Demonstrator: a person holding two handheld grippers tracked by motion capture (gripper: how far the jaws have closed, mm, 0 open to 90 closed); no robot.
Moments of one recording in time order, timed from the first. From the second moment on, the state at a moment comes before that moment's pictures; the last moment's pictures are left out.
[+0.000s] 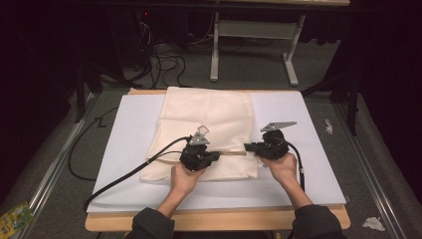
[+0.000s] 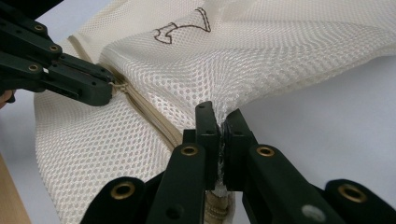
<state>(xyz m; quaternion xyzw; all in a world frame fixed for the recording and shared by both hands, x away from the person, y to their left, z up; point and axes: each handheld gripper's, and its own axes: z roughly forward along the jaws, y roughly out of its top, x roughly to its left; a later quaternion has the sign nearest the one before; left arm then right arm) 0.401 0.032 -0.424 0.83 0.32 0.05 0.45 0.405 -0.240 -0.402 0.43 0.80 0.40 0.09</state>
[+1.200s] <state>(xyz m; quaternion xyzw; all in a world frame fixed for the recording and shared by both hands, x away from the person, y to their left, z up) 0.403 0.066 -0.416 0.81 0.35 0.06 0.47 0.407 -0.241 -0.403 0.43 0.80 0.40 0.09</state>
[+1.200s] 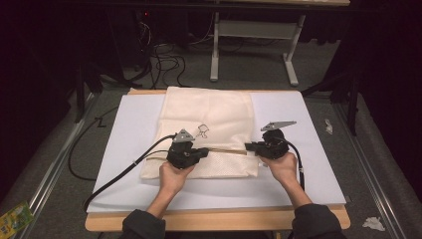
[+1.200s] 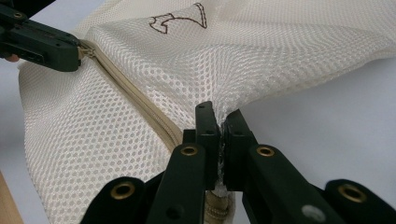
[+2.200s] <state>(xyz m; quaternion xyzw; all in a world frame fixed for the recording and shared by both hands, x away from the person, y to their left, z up) 0.399 0.114 -0.403 0.79 0.37 0.08 0.48 0.405 -0.239 -0.402 0.44 0.80 0.40 0.11</state>
